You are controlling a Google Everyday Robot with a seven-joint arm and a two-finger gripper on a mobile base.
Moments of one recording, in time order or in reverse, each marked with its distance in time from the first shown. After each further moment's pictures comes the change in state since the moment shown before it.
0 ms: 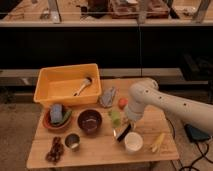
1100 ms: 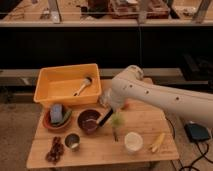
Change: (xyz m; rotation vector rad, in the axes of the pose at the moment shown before) arm -0.032 -0.123 -0.077 0.225 0.233 -0.079
